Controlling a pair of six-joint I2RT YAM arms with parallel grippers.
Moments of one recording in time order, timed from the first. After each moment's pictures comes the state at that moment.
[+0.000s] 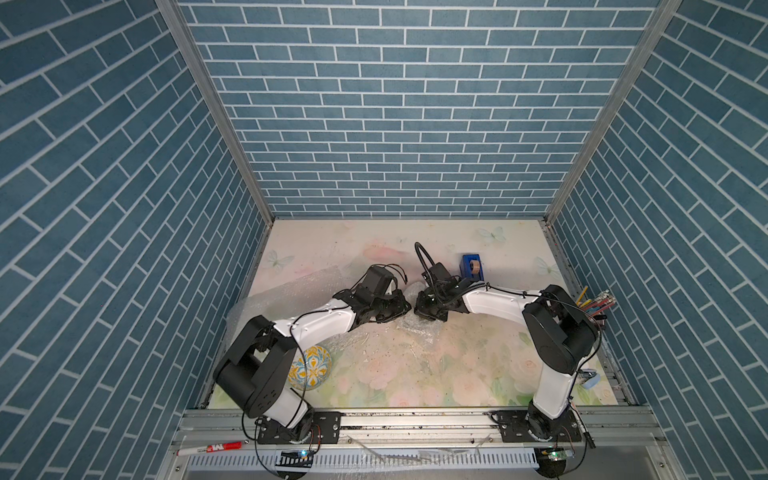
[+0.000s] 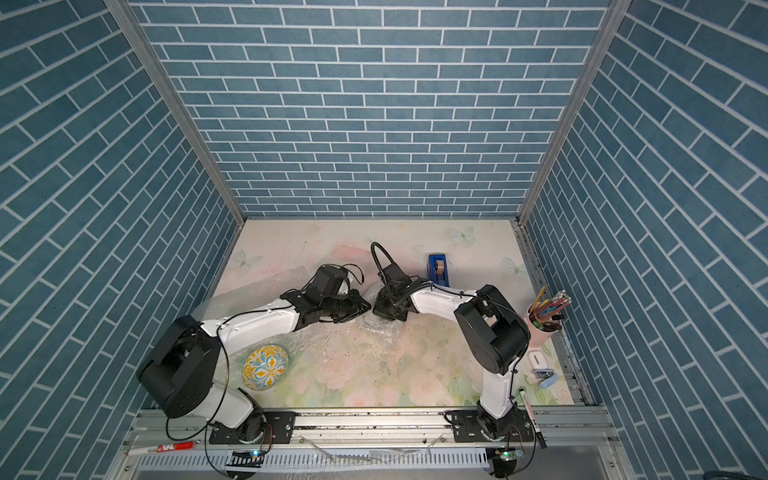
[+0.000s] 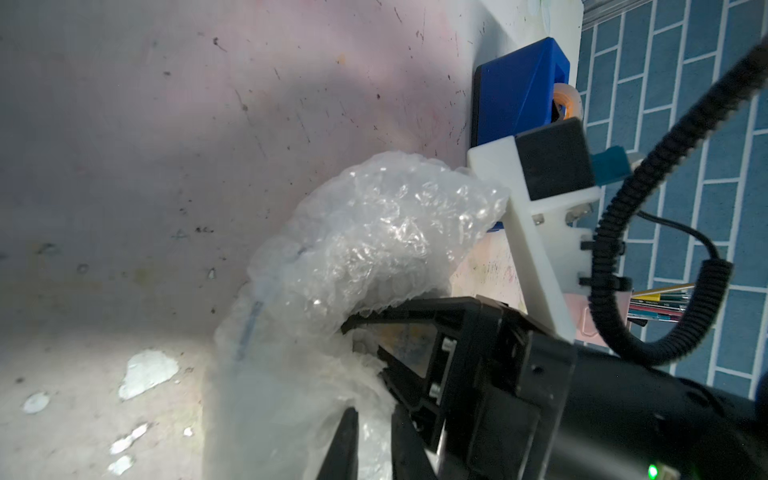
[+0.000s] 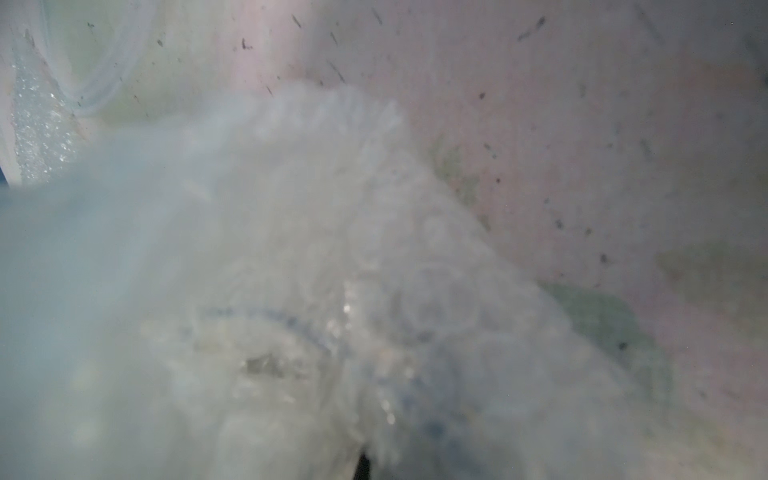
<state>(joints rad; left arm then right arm) -0.65 1.55 0.88 -0.13 0.32 -0.95 0.76 1.84 1.12 -0.36 -0.24 0.92</state>
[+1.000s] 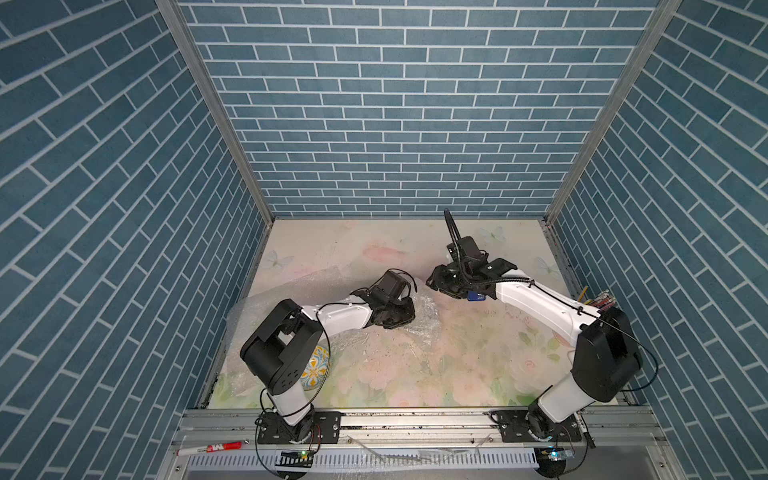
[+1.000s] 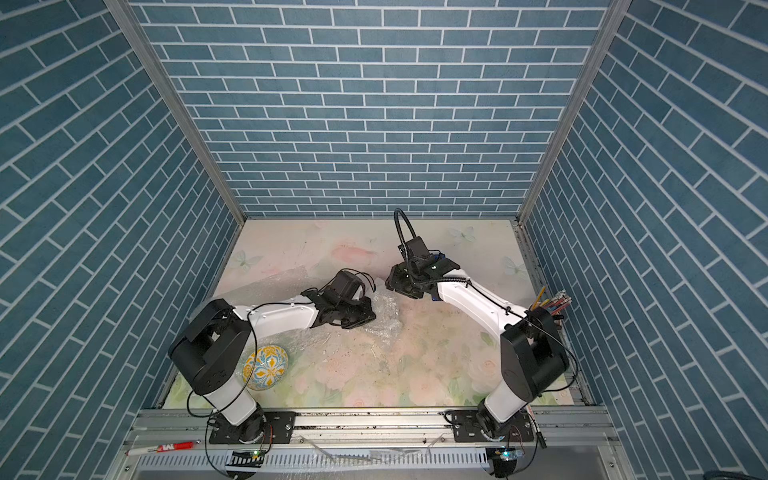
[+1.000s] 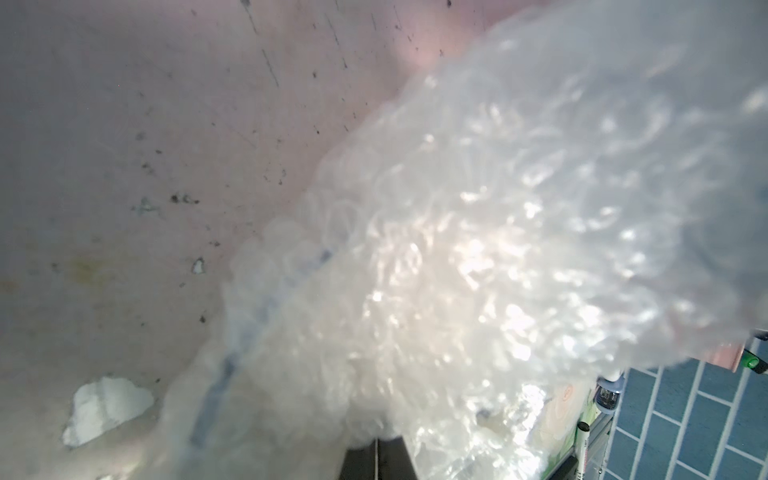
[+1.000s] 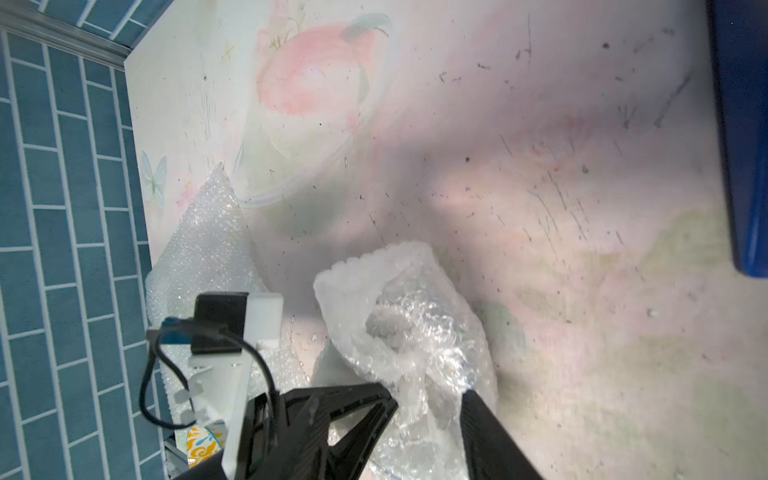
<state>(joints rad) -0.71 1.70 0.94 -0.18 0.26 -0.94 0.65 1.63 1.27 -0.58 -0.19 0.79</state>
